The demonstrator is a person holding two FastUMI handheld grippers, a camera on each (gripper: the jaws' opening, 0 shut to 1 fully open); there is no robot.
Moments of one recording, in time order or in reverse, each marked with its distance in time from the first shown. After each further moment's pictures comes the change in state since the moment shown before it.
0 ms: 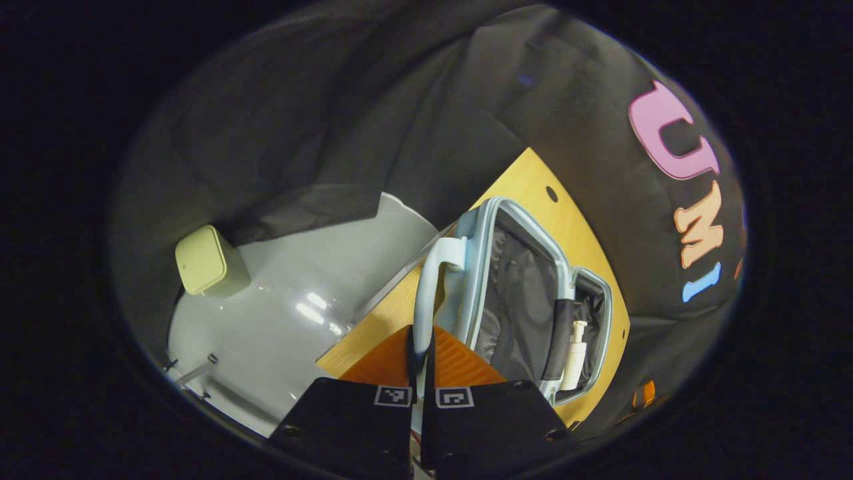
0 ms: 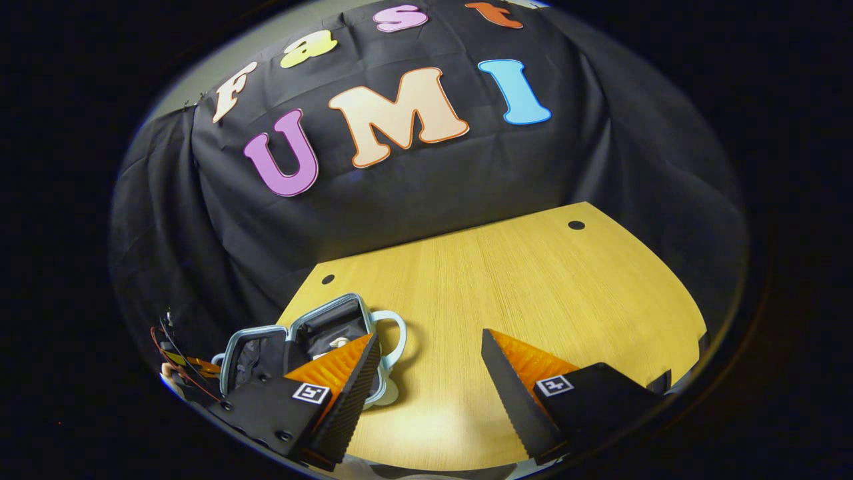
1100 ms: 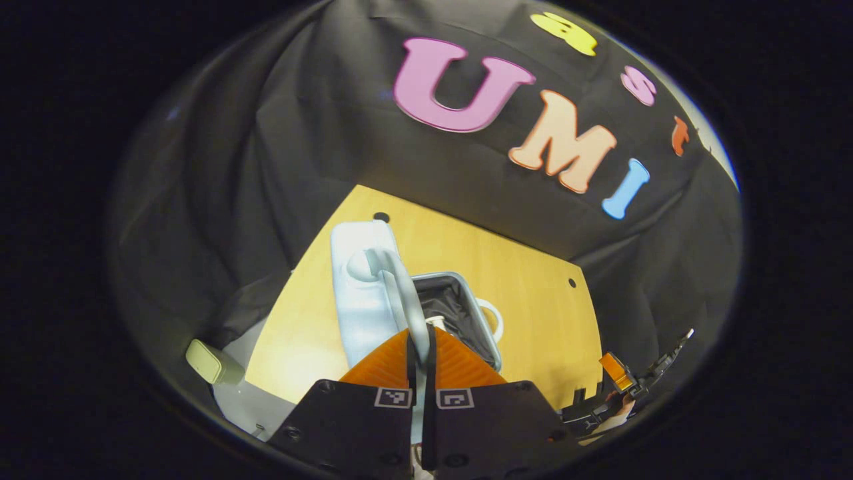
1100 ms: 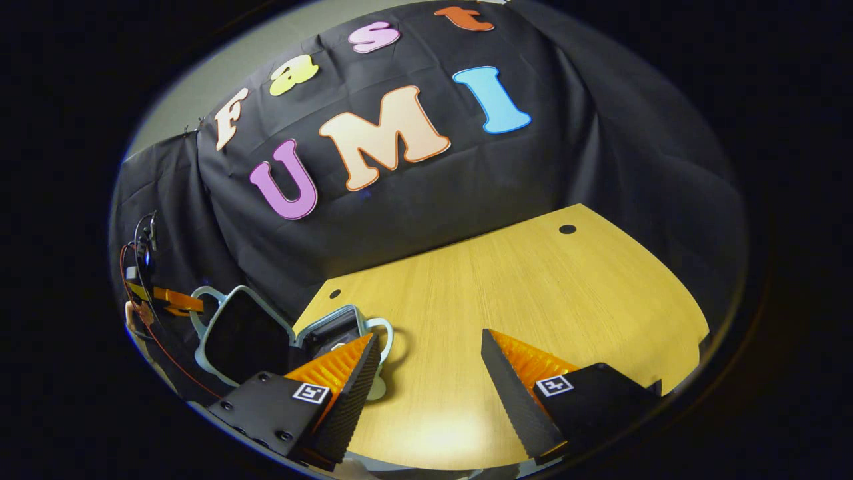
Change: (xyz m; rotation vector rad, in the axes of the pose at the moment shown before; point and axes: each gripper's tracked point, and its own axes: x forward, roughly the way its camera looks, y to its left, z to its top) left arm -0.091 -0.327 -0.047 0.518 -0.092 -0.183; right arm -0.037 -0.076 0.015 0.072 -0.057 0.071
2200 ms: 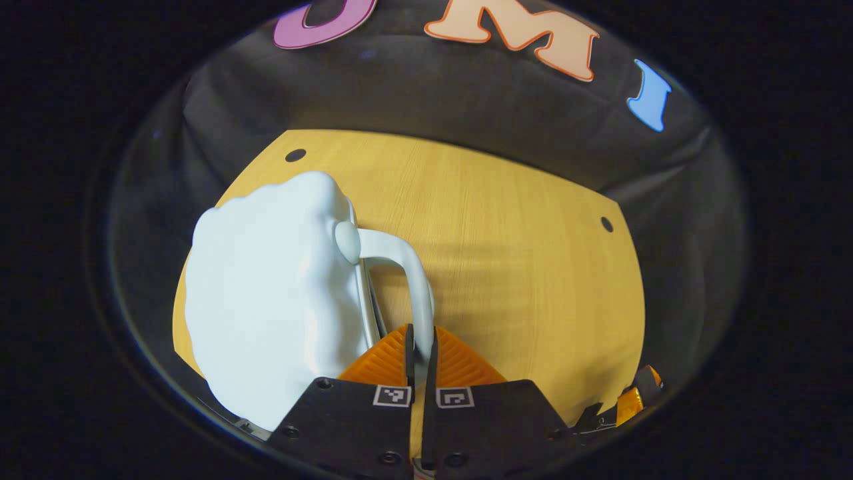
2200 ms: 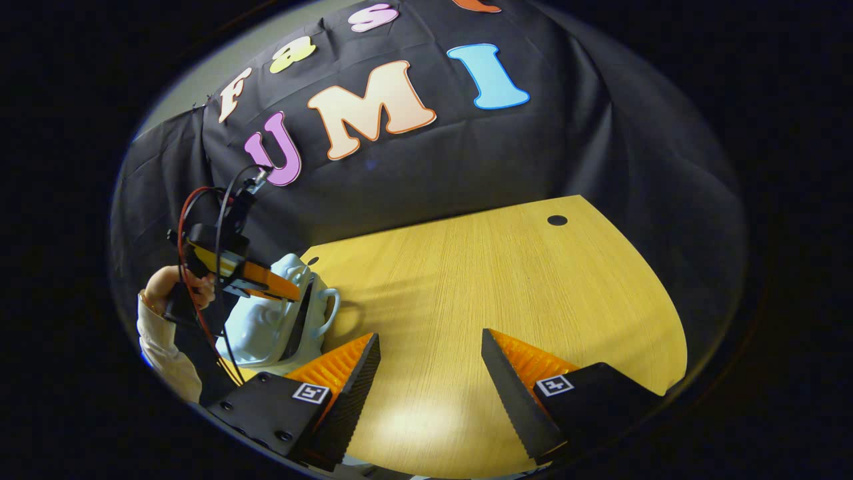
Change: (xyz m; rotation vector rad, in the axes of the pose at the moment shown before) left arm 0.244 -0.155 -0.116 0.077 0.277 0.210; right arm 0.044 -0.100 -0.015 -0.116 0.126 0.048
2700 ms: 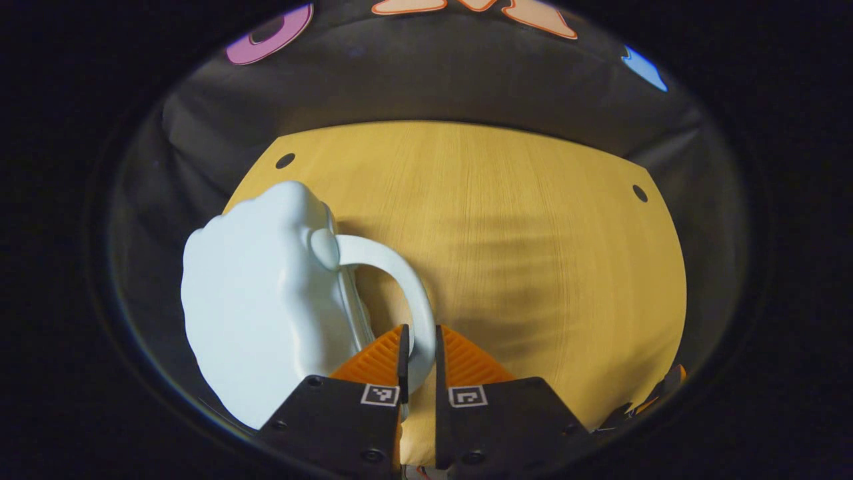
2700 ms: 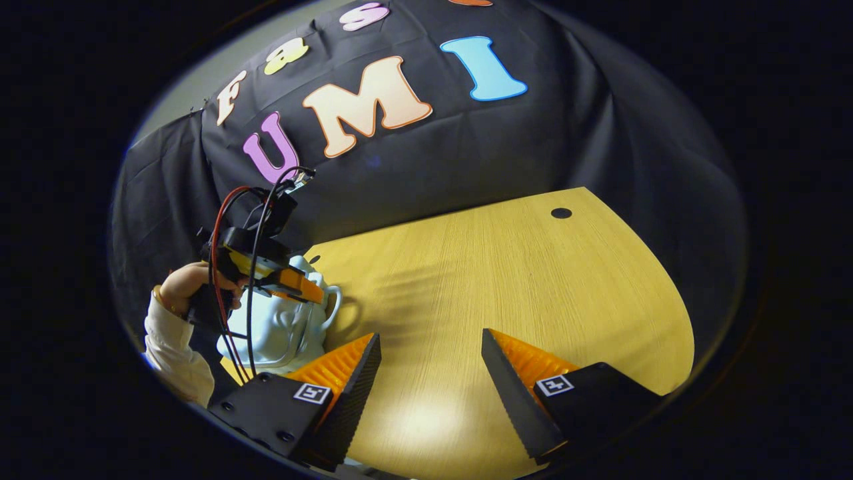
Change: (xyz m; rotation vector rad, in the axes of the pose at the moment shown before) left arm 0.020 -0.023 0.004 0.119 0.028 0.087; right arm 0.013 -0.012 0.000 0.018 0.006 0.024
